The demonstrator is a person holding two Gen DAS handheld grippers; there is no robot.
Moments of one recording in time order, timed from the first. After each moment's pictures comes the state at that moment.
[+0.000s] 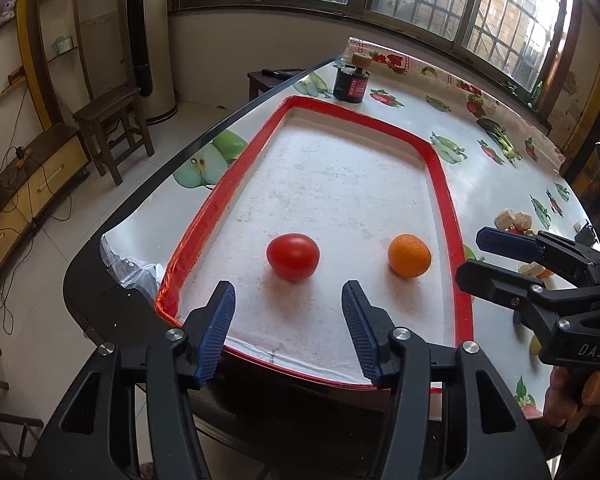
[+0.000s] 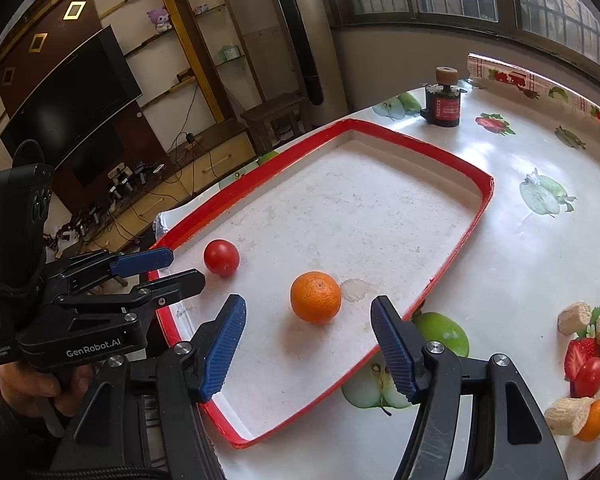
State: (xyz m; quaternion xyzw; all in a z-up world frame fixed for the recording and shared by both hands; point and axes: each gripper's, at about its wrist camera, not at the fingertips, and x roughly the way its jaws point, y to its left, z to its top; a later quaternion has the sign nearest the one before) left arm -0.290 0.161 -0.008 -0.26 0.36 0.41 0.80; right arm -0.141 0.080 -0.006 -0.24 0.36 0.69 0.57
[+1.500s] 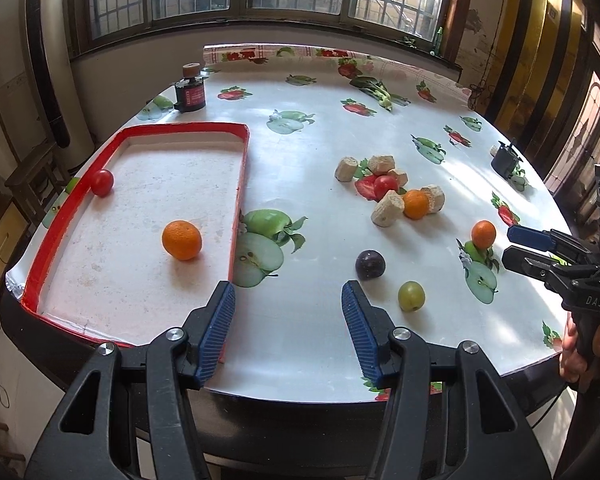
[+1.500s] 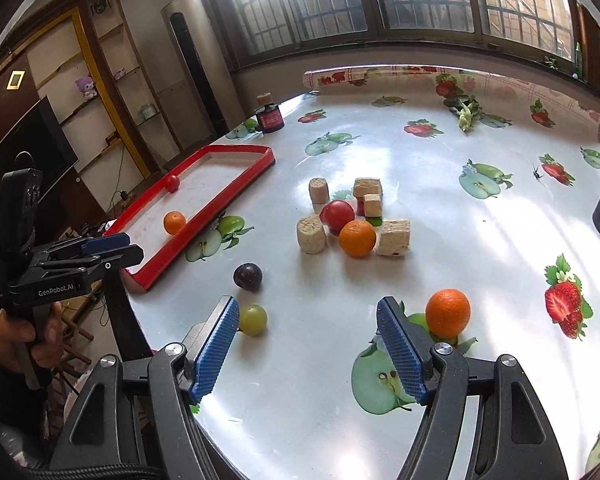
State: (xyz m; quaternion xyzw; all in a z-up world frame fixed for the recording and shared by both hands) left arm -0.189 0.038 0.020 -0.18 0.39 0.28 0.86; right arm 0.008 -0.143 0.019 -0.16 0.38 0.59 0.69
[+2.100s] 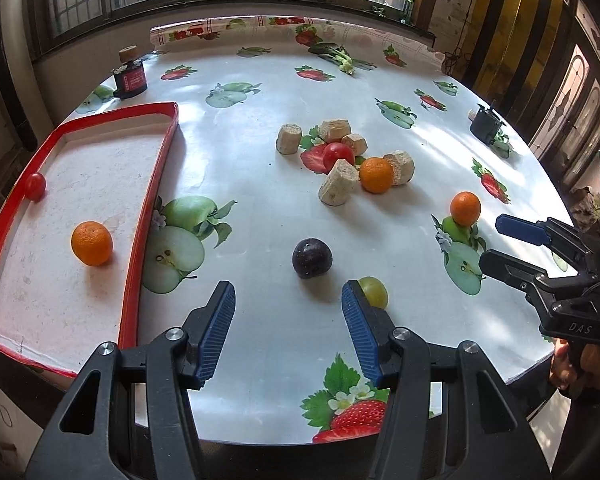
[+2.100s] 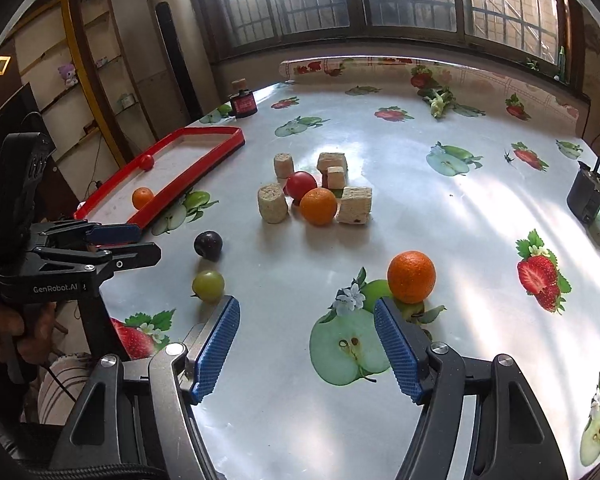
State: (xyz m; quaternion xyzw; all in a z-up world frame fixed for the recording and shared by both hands) left arm -0.135 0.022 -0.007 -0.17 0.43 0.23 0.86; right arm 0.011 -0.158 -0.004 -0.20 0.36 0.55 0.72
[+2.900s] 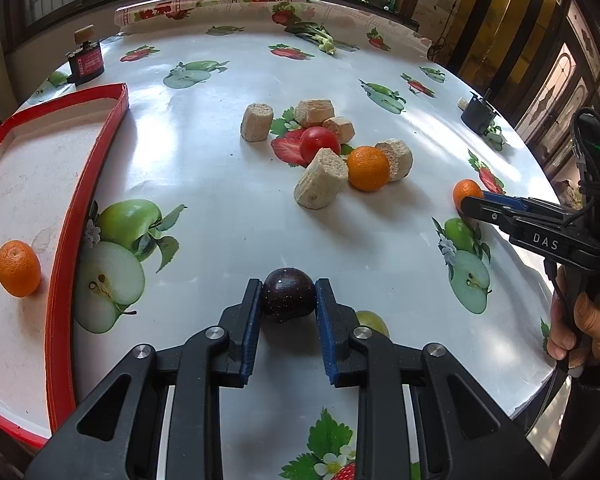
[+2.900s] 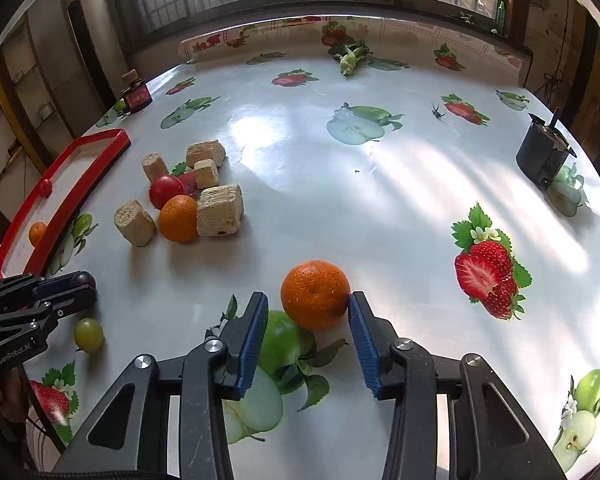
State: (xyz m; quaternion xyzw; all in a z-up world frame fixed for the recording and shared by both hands) left arm -0.102 0.037 -0.037 -0.20 0.44 0.18 0.86; right arm 0.087 -0.132 -0.031 -0.21 0.43 0.43 0.77
